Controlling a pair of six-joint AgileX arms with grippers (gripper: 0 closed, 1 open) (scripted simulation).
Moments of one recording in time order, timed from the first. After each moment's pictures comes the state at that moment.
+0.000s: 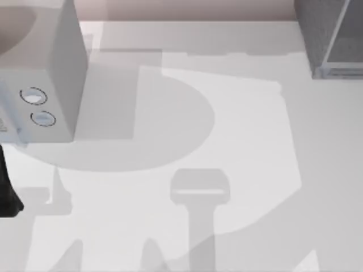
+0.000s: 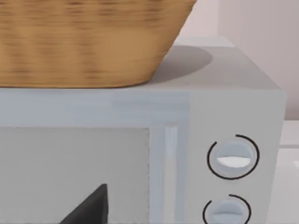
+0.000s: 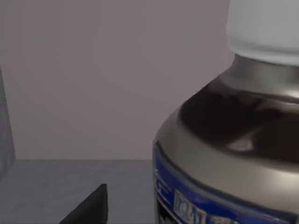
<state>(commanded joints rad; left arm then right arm) 0.00 0.00 0.00 0.00 0.00 0.00 -0.26 2.22 1.22 1.01 -0.22 0.01</state>
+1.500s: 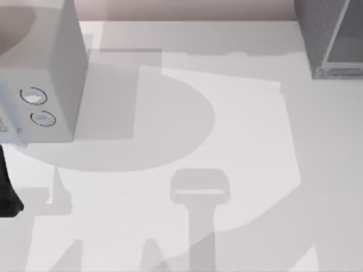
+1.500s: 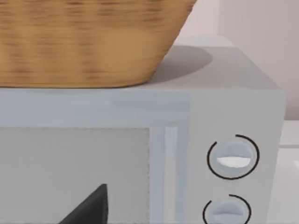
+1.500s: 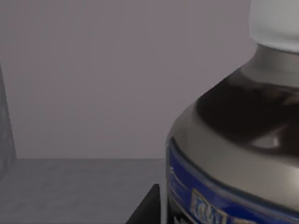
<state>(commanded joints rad) 0.00 0.00 0.00 0.00 0.00 0.00 -0.26 2.23 1.23 1.00 -0.22 0.01</state>
